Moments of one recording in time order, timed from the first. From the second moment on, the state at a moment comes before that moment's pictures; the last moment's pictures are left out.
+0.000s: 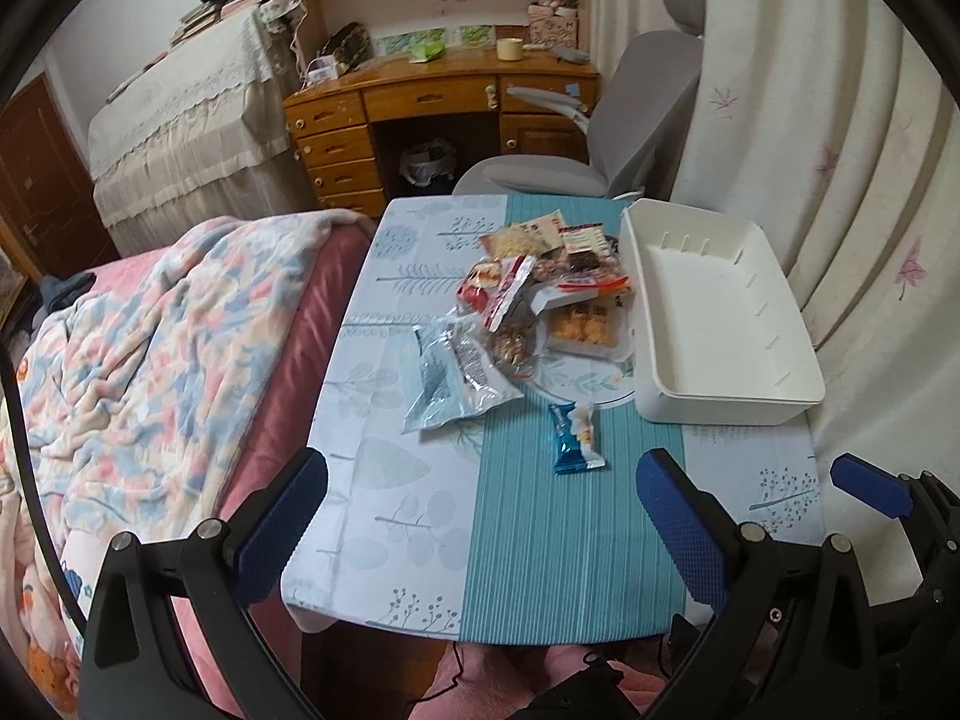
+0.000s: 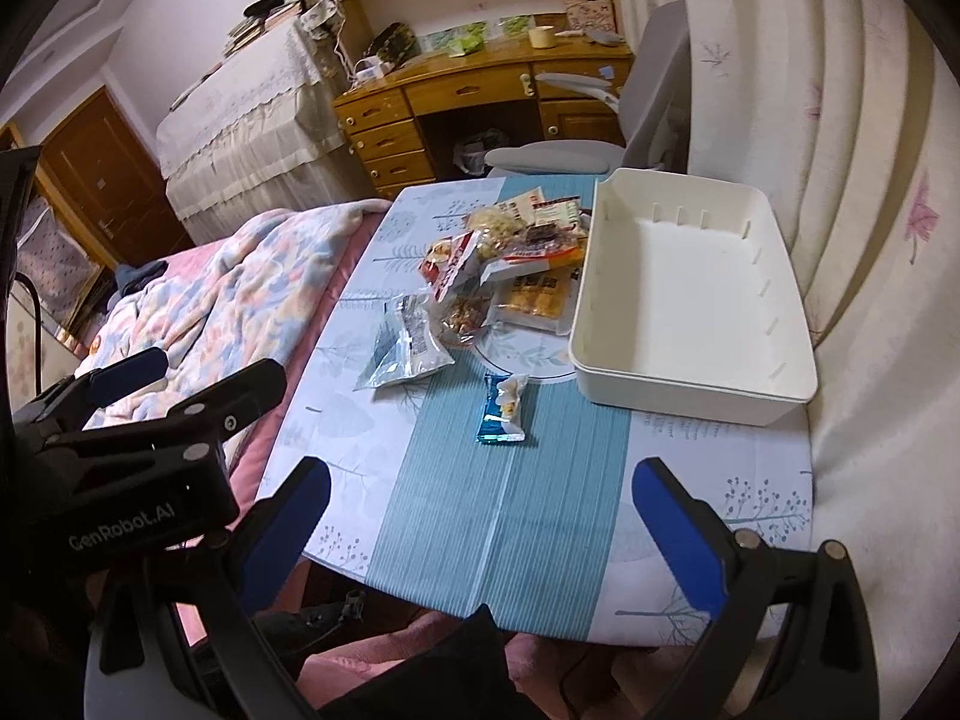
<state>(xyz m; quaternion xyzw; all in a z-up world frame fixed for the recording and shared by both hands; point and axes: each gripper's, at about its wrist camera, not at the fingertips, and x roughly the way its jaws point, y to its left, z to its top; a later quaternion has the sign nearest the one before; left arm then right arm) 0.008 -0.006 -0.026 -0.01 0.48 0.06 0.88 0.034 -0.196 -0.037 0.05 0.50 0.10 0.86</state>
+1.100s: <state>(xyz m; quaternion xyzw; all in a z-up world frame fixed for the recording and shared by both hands) 0.119 0.123 -0.102 -0.06 0.60 -0.10 0.79 0.066 -0.100 -0.081 0.04 0.49 -0.09 0.87</state>
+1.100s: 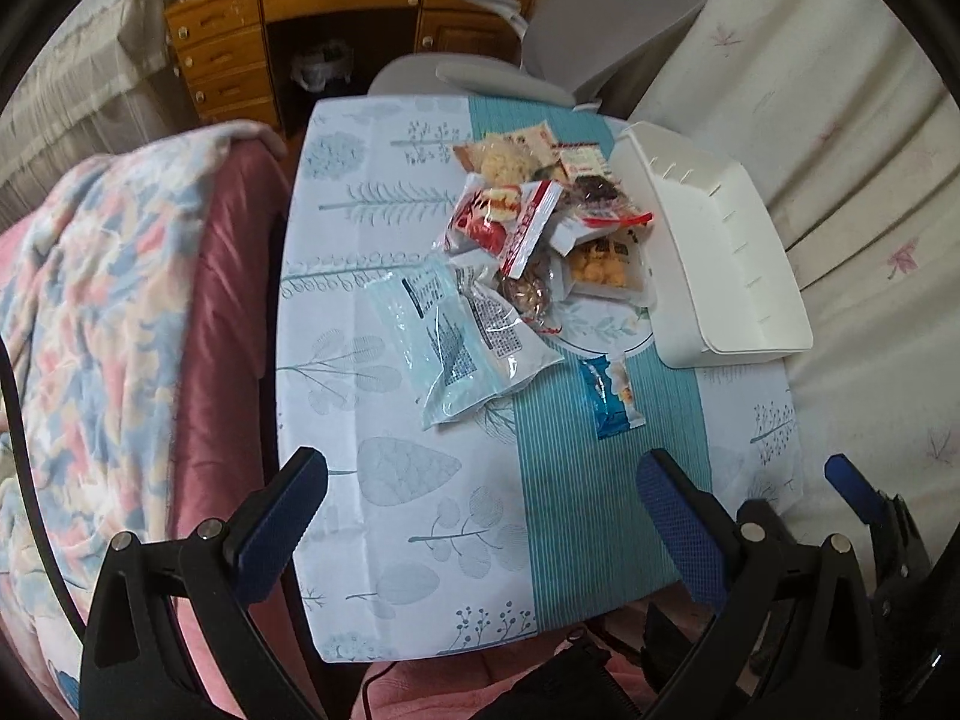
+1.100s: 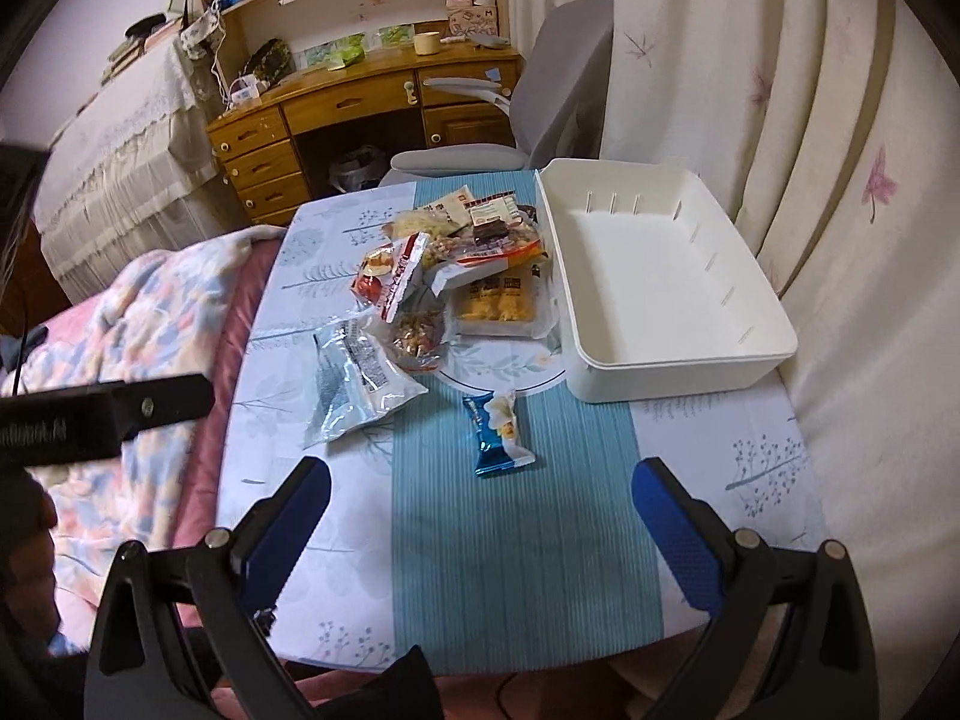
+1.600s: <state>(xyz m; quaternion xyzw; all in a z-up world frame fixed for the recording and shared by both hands) 0.204 0.112 -0.179 -0.11 0.67 -0.04 0.73 0.118 -0.117 -0.146 -0.01 0.53 -0.04 0.84</state>
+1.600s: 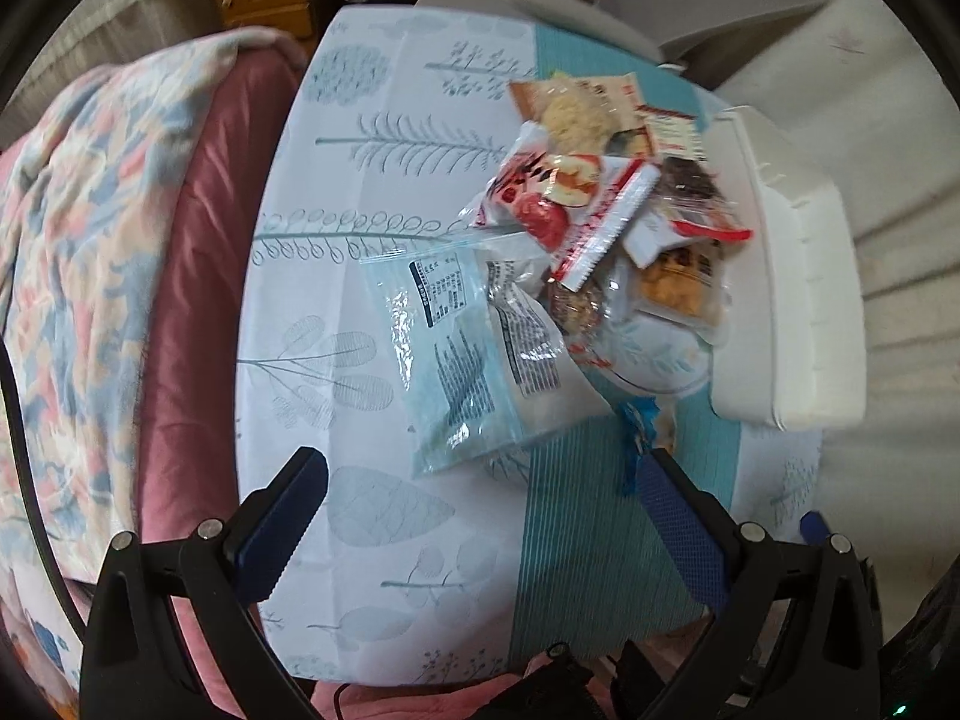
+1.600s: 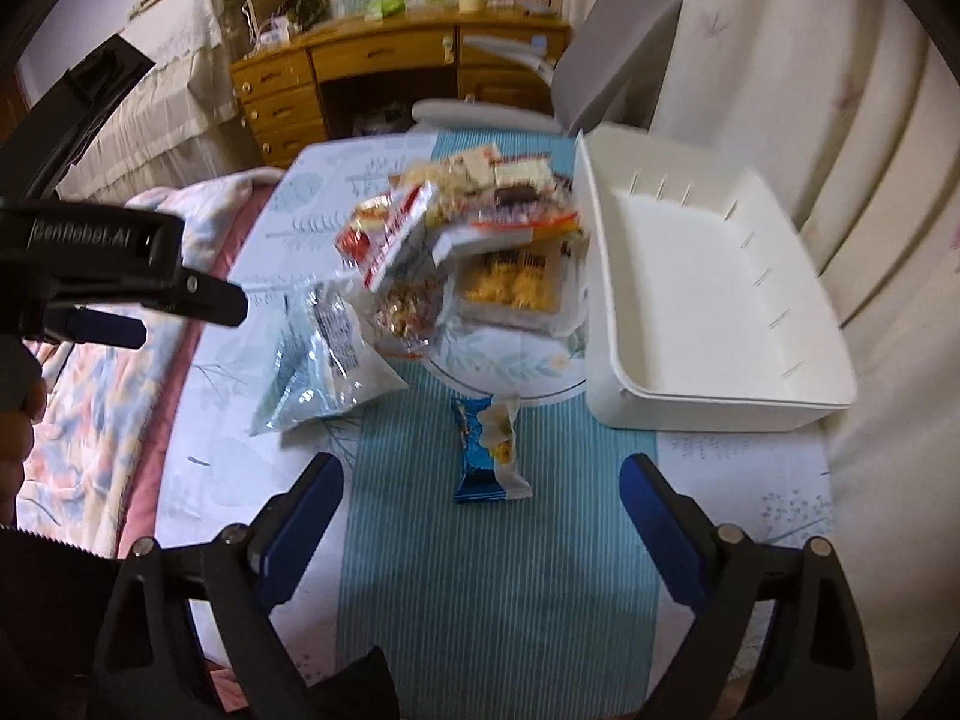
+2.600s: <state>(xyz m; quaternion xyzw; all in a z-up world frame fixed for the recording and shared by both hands) 0.291 0.104 -0.311 -0.17 0.75 0.03 0.64 0.174 -0.145 -0.256 0.02 0.66 0.02 0.75</state>
